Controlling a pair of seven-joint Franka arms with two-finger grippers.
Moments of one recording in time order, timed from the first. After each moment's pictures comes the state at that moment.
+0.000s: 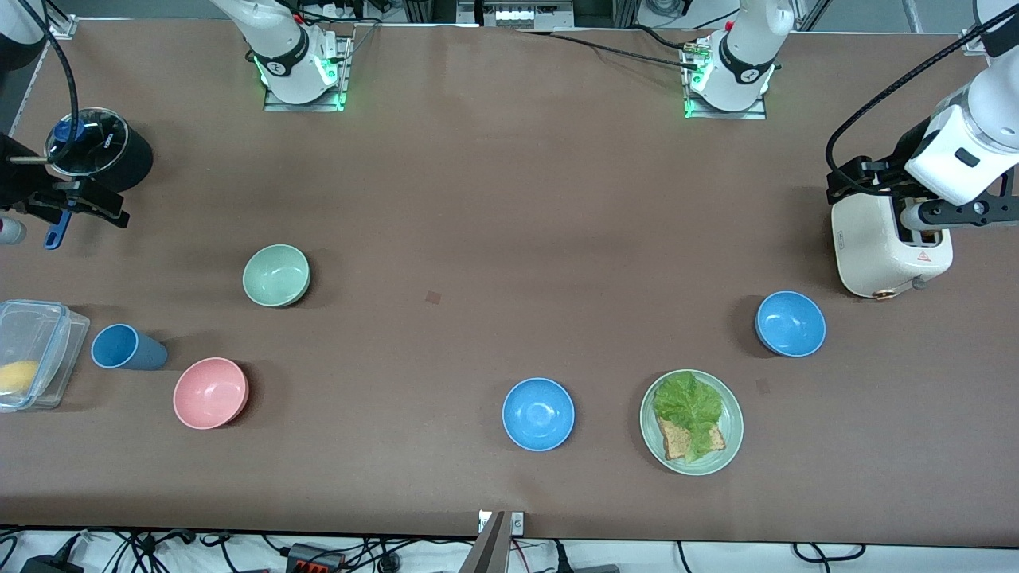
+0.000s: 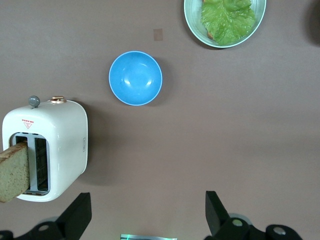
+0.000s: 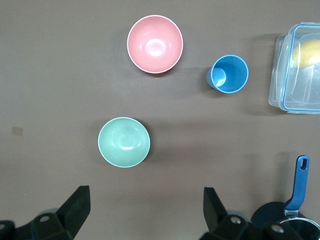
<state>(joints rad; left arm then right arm) 0.03 0.00 -0.09 -1.65 0.01 1.53 -0.14 -0.05 0.03 -0.01 -1.66 -0.02 1.69 -0.02</state>
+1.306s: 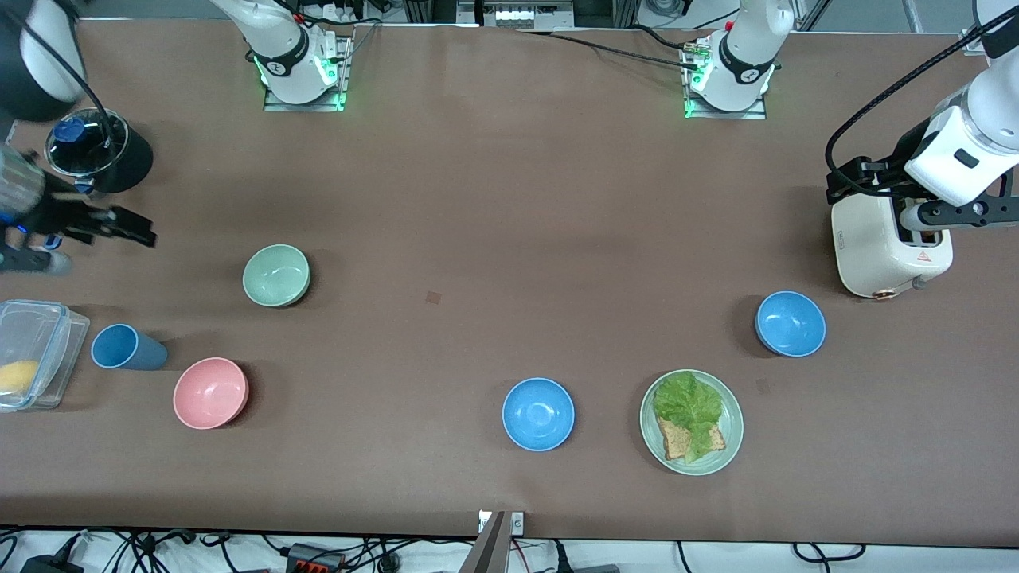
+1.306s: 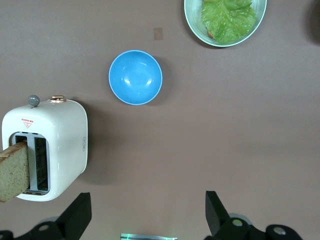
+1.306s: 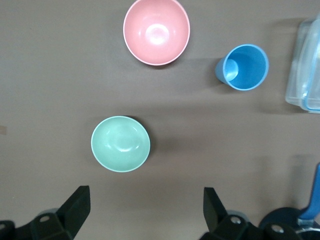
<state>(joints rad) 0.03 0.01 -0.09 -1.65 0.01 1.53 -0.14 -0.05 0.15 0.00 -1.70 -0.02 1.76 -0.02</state>
